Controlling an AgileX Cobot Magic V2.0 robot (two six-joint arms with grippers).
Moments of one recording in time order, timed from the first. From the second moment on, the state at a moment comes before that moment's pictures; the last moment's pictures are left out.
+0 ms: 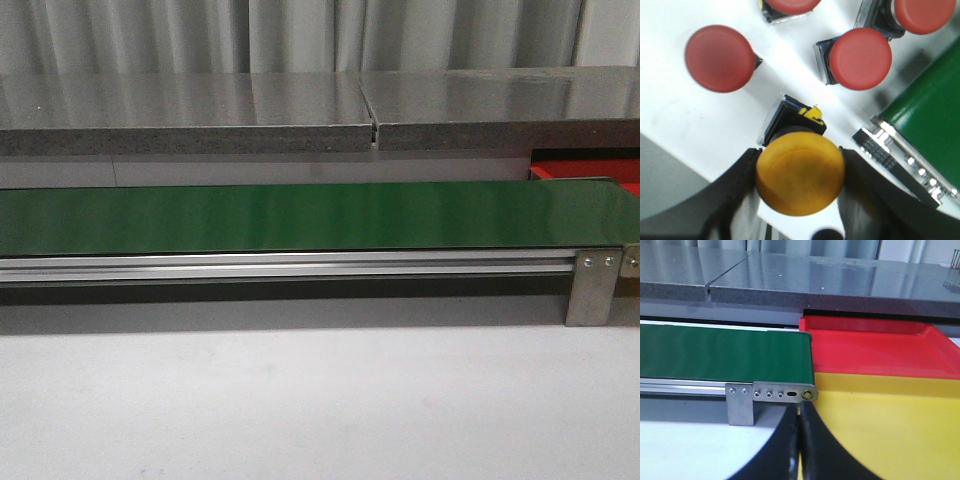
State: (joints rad) left arm 0.67 1.75 -1.36 -0.14 1.10 -0.01; right arm -0.05 -0.01 0.03 -0.05 0.14 0.04
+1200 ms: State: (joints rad) left arm 0.30 1.92 -1.68 -0.11 1.23 -0.02; right arm -0.05 -0.01 0.03 -0.05 0.14 0.04
